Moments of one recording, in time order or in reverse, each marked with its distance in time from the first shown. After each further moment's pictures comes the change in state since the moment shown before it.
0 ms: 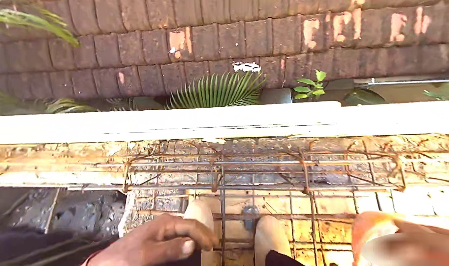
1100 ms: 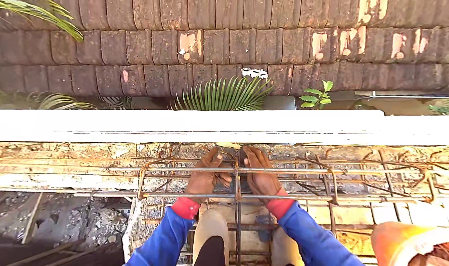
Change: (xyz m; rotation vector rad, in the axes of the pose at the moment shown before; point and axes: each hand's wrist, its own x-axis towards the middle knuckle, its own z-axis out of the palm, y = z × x) left_hand 0.114 -0.076 -0.064 -0.644 0.870 0.167; right_hand 0.202 -0.071 0.291 0.046 0.278 -0.161
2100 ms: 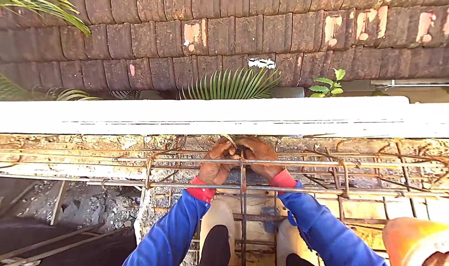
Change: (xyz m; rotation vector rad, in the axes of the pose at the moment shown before) left_hand 0.017 -0.013 0.005 -0.450 -0.138 0.008; right_hand 0.041 -0.005 -0.010 0.177 -0.346 0.097
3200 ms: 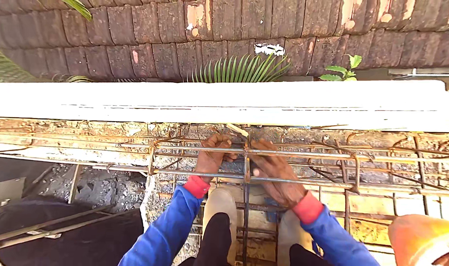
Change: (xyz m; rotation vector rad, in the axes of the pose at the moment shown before) left_hand -0.023 0.006 -0.012 0.818 0.179 0.219; right_hand -0.080 0.029 0.011 -0.025 0.122 -0.413
